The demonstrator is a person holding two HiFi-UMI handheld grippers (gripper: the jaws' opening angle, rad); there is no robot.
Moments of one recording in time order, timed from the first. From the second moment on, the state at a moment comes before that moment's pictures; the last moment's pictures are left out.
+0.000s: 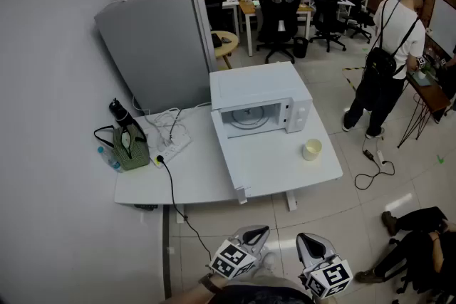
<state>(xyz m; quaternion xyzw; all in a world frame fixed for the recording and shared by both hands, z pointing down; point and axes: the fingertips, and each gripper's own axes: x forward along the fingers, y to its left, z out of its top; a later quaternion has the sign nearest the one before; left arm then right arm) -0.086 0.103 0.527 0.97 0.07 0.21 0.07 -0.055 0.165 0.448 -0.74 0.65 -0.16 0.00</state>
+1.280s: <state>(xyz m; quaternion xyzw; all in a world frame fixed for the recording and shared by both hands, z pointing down) 0.025 -0.099 0.526 0.97 -0.05 0.19 0.13 0.313 -0.001 0.683 -0.77 0.52 -0.32 -0.18</state>
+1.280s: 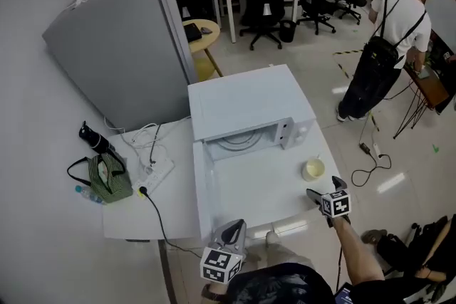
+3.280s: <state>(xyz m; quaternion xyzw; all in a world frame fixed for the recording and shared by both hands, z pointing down) 0.040 -0.140 0.509 0.95 -0.20 0.19 0.14 0.276 -0.361 0.661 -0.71 0.68 -0.16 -0.11</state>
